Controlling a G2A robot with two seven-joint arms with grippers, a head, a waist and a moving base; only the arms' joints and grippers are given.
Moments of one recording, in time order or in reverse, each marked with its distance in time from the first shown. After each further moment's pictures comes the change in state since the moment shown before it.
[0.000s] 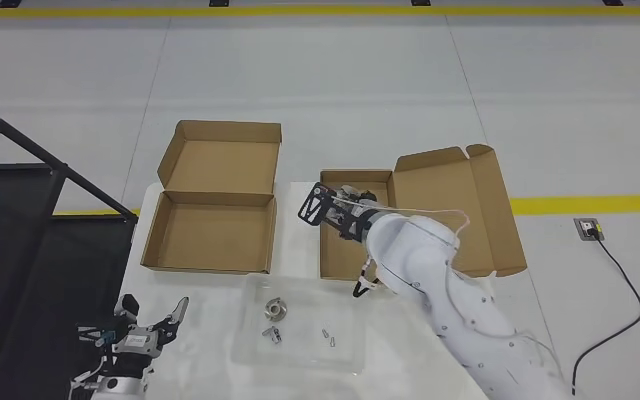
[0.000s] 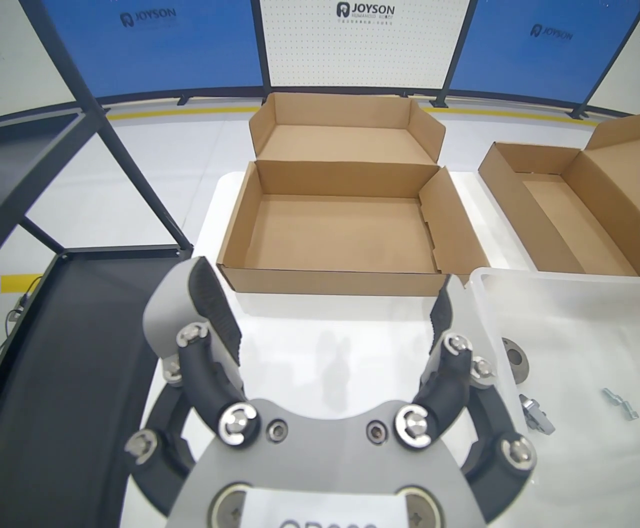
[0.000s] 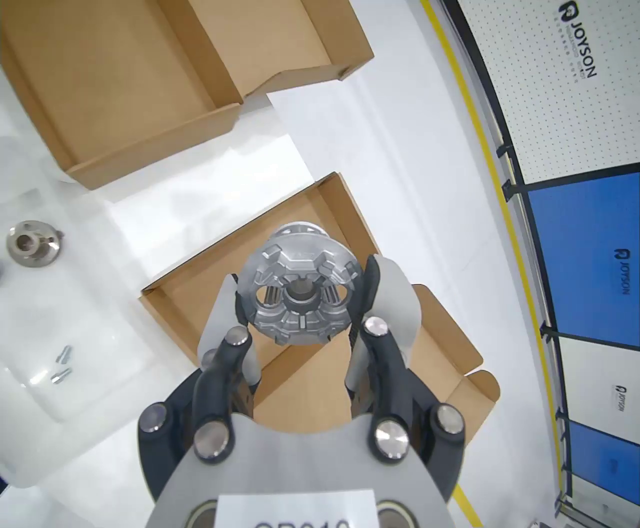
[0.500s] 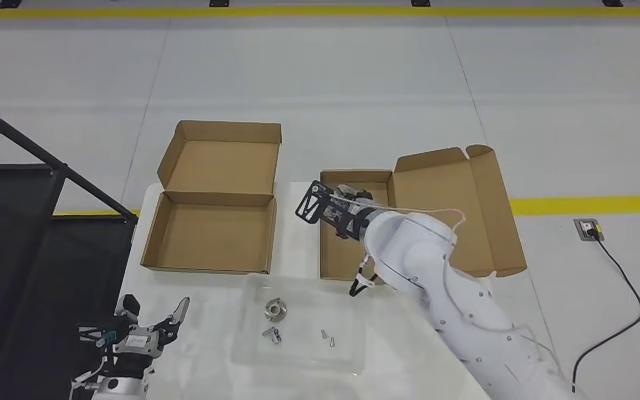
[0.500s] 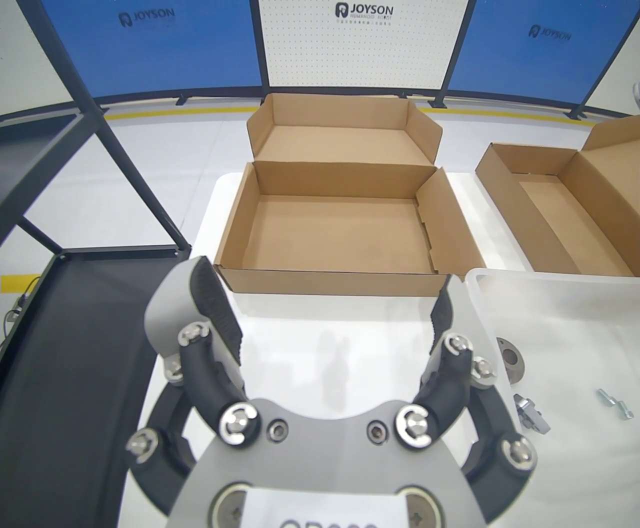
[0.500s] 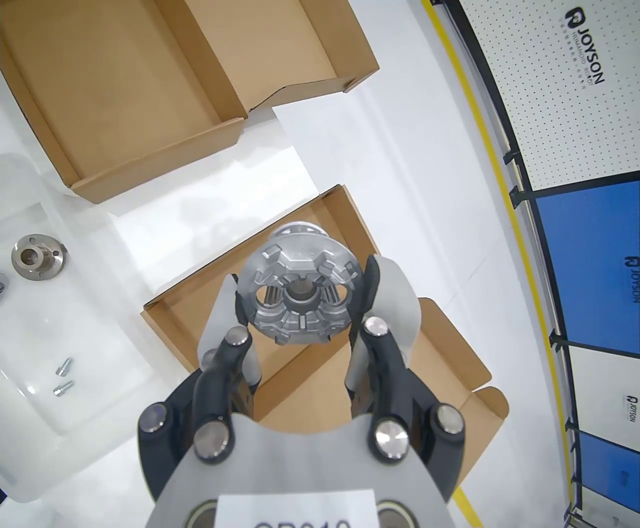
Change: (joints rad) left arm 0.000 0.000 0.001 0.000 0.000 0.000 0.000; right arm -0.006 0.001 0.002 -0.010 0.012 0.001 -0.011
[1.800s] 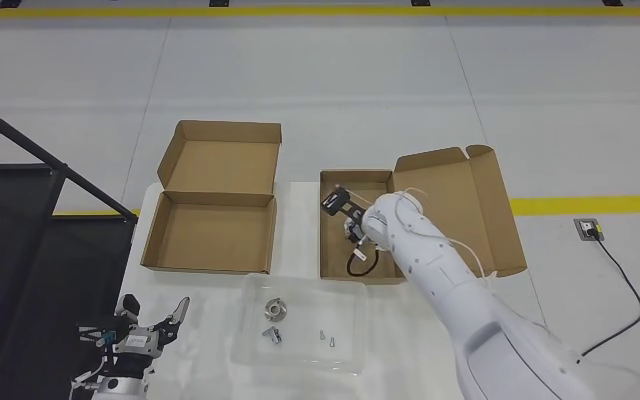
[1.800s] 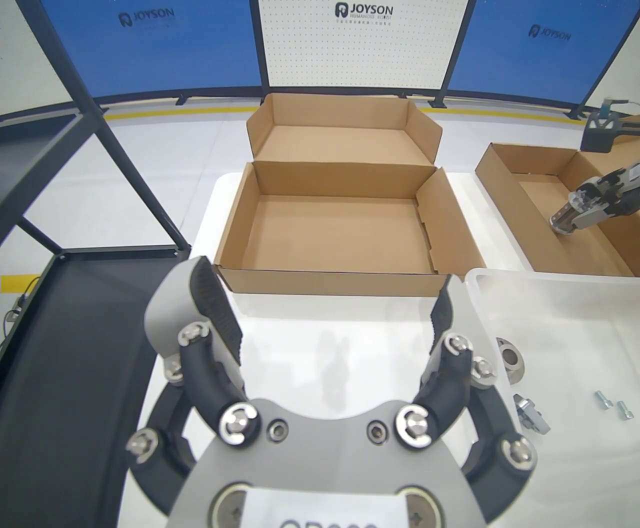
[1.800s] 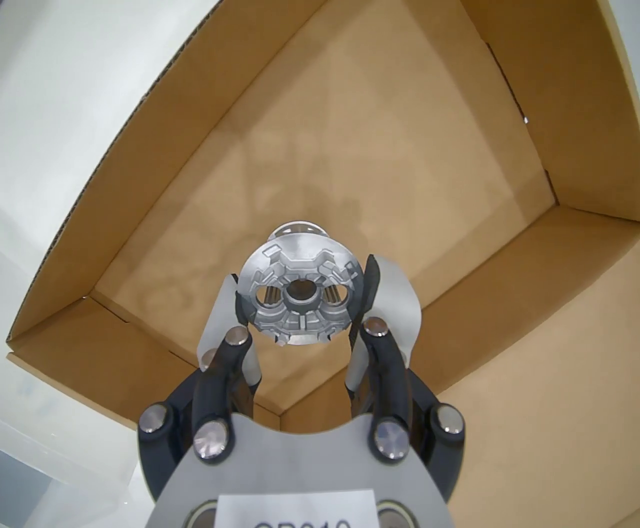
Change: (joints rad) left arm 0.000 0.000 0.000 0.000 0.000 0.000 0.000; right arm 0.428 -0.291 -0.253 1.305 0.332 0.017 -0.286
